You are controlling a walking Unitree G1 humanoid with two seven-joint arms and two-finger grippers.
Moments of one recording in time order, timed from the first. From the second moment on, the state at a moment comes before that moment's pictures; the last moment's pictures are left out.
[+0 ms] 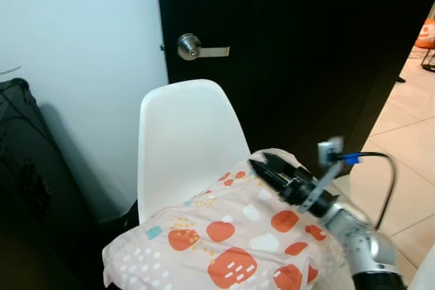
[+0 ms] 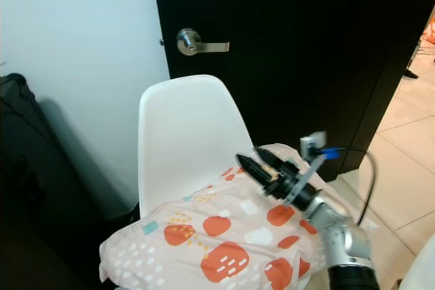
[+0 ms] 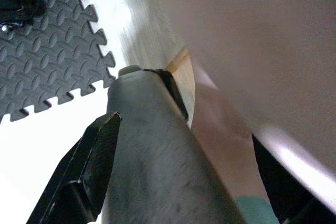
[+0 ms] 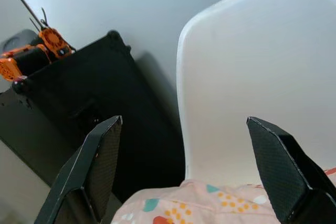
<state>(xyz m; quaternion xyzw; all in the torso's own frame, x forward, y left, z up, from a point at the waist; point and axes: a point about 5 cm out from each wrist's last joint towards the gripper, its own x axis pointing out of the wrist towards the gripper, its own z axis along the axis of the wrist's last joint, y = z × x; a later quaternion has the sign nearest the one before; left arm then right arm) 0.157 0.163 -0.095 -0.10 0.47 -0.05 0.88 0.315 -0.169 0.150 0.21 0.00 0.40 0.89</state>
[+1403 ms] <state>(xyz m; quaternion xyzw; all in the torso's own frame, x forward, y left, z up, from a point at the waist) 0.145 0.162 -0.101 -0.07 0.51 -0.05 0.86 0.245 -0.219 -0.040 0.08 0.41 -0.02 0.91</state>
